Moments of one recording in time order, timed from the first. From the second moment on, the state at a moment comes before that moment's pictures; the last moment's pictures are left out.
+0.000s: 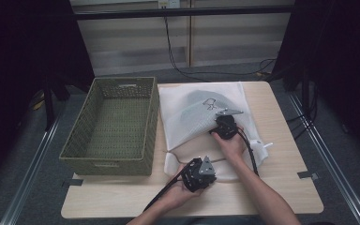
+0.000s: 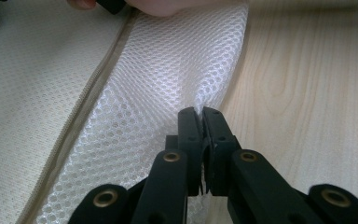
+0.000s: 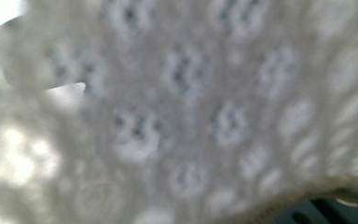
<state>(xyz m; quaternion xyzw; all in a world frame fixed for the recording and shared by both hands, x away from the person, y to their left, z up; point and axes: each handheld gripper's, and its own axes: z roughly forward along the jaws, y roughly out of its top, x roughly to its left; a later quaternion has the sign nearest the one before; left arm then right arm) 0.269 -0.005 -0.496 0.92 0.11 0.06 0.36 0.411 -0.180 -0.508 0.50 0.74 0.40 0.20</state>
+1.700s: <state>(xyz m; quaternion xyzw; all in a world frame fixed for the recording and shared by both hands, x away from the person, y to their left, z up) 0.272 0.011 -0.476 0.89 0.16 0.01 0.42 0.304 -0.334 -0.458 0.48 0.75 0.42 0.18</state>
